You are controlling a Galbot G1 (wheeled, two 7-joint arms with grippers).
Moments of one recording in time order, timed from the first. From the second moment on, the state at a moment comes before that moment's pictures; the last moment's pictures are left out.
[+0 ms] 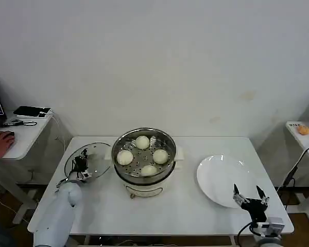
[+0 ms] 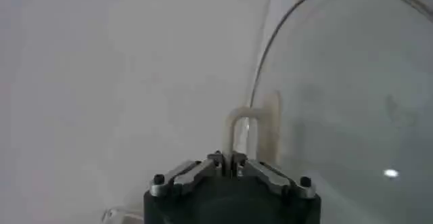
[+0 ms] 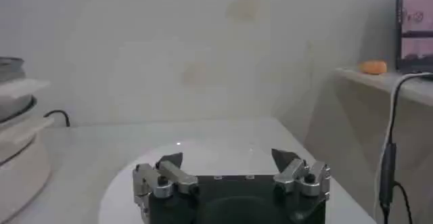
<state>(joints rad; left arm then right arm) 0.68 -1.21 -0.37 -0.85 0.99 -0.04 -0.18 -1.56 1.36 0.77 1.94 0.30 -0.14 0.00</state>
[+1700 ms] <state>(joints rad) 1.06 -1.05 -0.48 -1.94 1.16 0.12 0.13 -1.50 1.34 0.71 1.93 0.29 -0.10 0.01</state>
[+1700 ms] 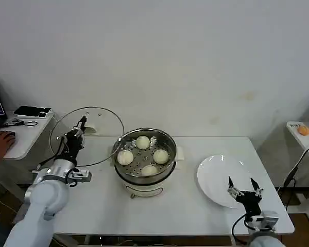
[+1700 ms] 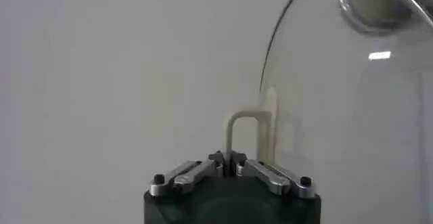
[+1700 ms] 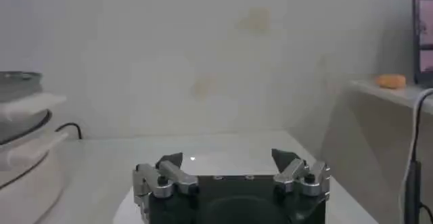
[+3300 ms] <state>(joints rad) 0.84 -1.44 -0.01 -1.71 1.39 0.59 0.25 -1.33 1.31 0.61 1.83 0.24 -0.14 0.02</state>
